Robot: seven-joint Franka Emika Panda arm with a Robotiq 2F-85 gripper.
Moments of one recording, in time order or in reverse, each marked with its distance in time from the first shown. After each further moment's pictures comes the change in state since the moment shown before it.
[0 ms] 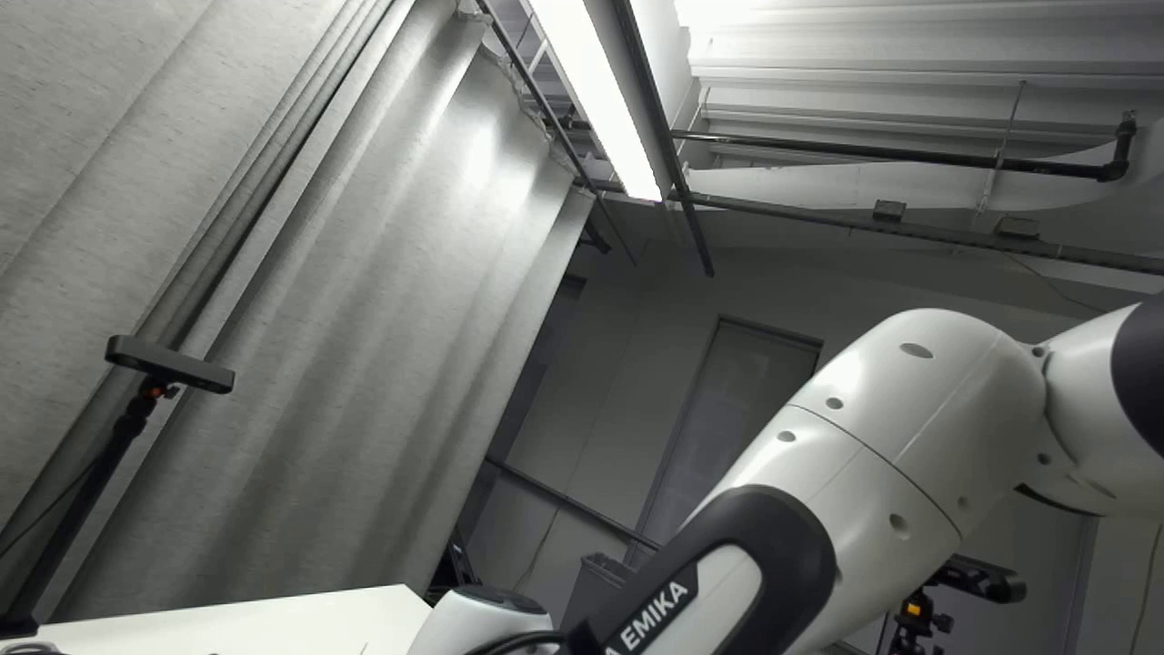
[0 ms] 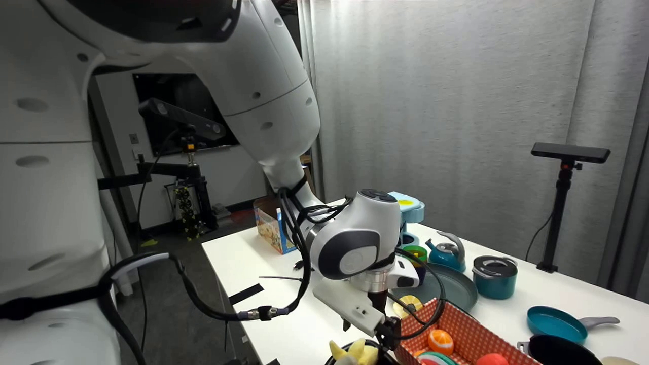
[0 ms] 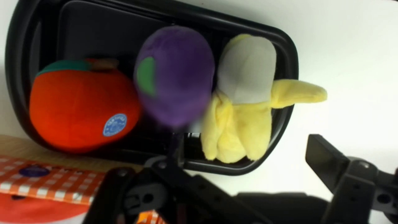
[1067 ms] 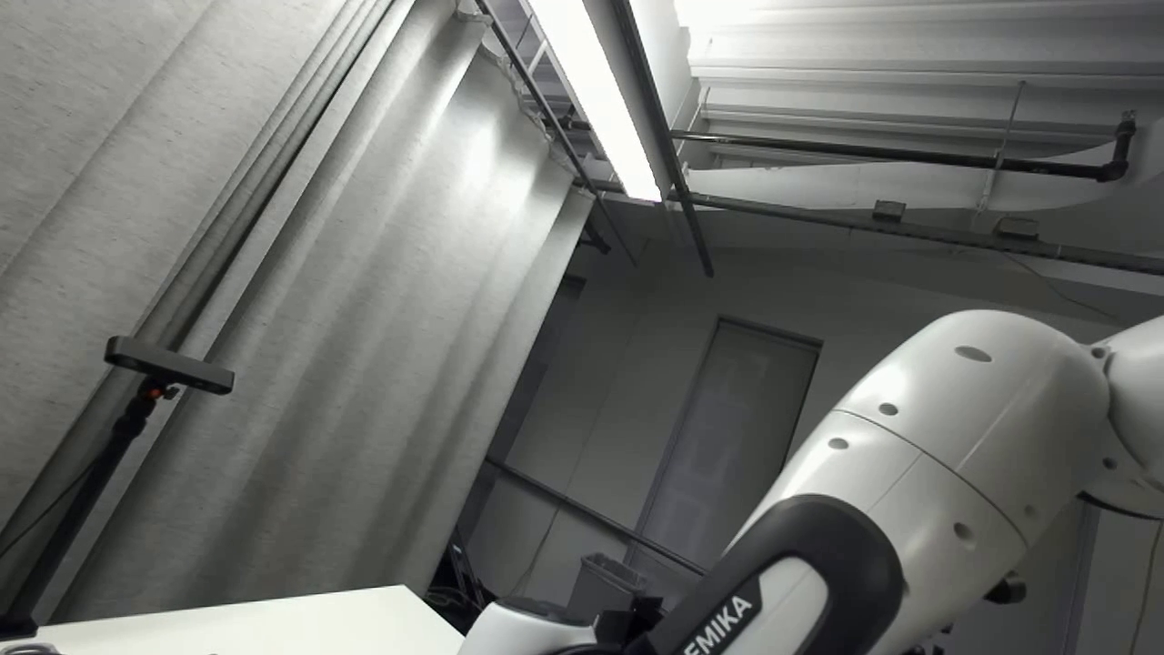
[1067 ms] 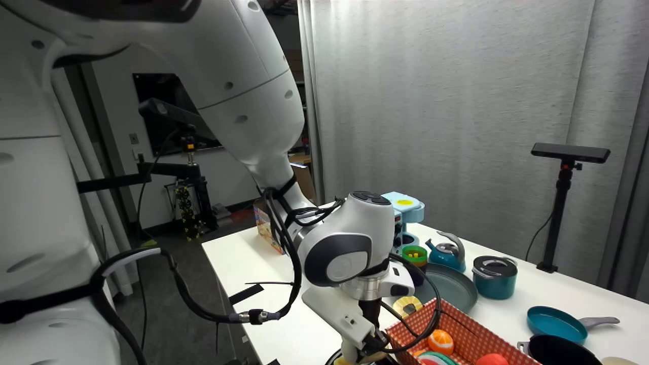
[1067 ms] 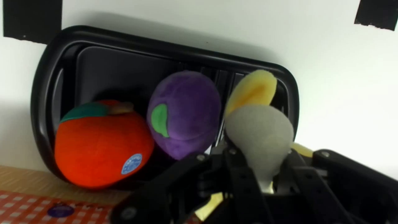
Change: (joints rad) arm 0.012 -0.081 -0.027 -0.095 0.009 -0.002 0.012
